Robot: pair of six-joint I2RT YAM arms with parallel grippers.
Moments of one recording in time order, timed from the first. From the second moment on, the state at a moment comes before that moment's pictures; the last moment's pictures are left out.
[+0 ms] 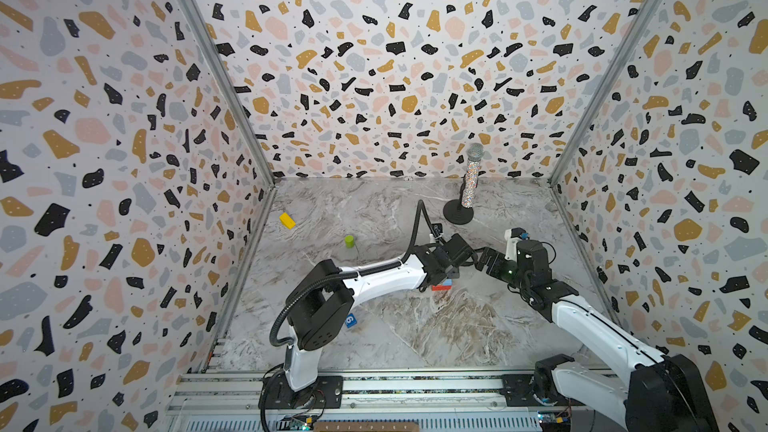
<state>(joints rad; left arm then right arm) -1.02 1.91 1.46 -0.54 -0.36 -0.90 0.29 1.07 0.53 -0.04 -0.19 0.63</state>
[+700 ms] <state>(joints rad) -1.02 1.85 1.45 -0.55 -0.41 -0.90 0.31 1.07 0.53 -0.05 -0.24 0.54</state>
